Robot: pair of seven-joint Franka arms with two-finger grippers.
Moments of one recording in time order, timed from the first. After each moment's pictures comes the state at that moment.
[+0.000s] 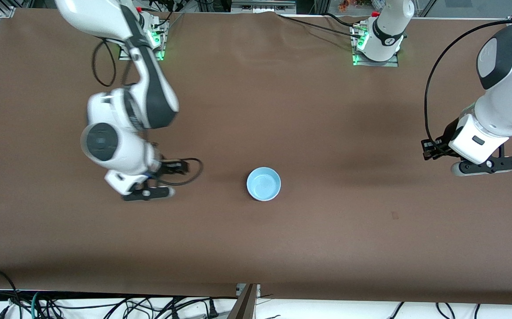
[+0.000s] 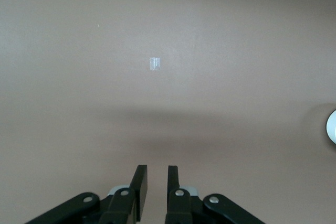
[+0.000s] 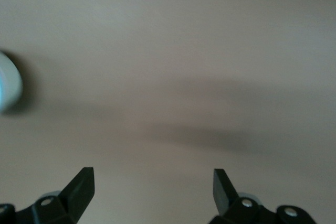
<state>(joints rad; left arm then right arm) 0.25 0.22 -0.39 -1.59 0.09 1.79 -0.27 0.60 0.56 -0.39 -1.38 0.24 1.78 0.01</state>
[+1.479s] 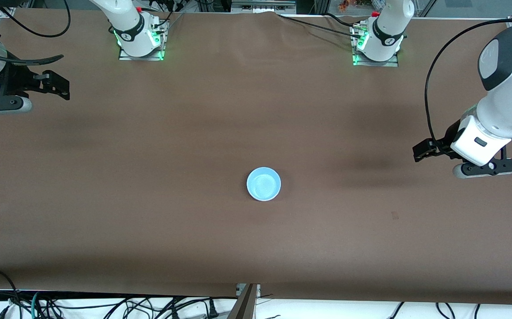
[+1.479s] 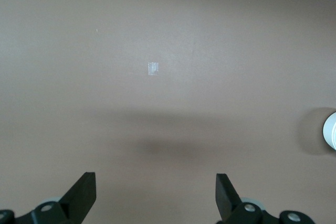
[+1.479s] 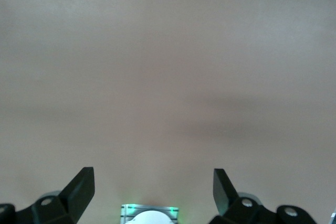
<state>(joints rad) 0.25 0.23 -0.39 -1.58 0.09 1.80 -0.27 0.12 0.02 -0.02 -1.56 -0.05 1.45 0.00</state>
